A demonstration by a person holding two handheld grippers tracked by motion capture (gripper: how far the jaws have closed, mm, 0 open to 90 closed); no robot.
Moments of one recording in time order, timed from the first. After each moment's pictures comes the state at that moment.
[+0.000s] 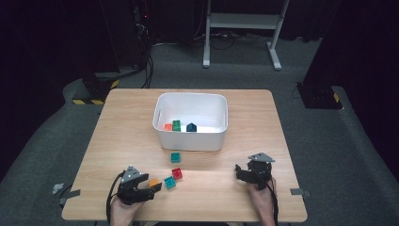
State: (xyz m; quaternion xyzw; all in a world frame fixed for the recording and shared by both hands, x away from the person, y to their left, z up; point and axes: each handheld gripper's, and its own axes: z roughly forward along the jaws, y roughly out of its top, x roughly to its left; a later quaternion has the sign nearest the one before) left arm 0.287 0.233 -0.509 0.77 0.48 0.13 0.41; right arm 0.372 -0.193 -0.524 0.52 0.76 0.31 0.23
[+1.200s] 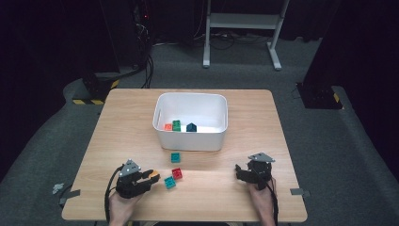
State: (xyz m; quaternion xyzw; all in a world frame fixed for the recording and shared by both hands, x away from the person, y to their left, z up) left arm 0.300 0.234 -0.482 0.77 0.46 0.13 0.42; right arm 0.372 -0.193 -0.524 0.52 0.76 0.31 0.23
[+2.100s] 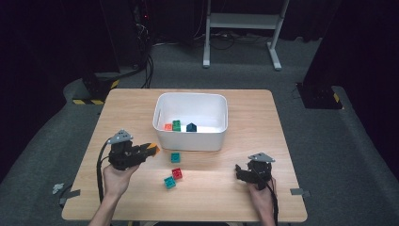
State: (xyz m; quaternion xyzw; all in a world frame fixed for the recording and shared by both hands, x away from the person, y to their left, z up) left arm 0.350 0.244 -0.402 0.75 0.46 0.12 0.46; right arm 0.372 -0.193 -0.524 0.52 0.76 0.31 0.23
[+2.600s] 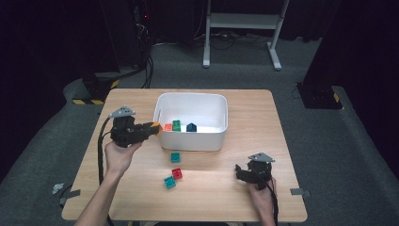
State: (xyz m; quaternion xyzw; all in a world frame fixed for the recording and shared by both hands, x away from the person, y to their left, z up) left arm 0.394 0.234 -0.351 0.75 0.45 0.13 0.47; right arm 0.372 -0.193 -0.524 0.52 0.76 0.31 0.23
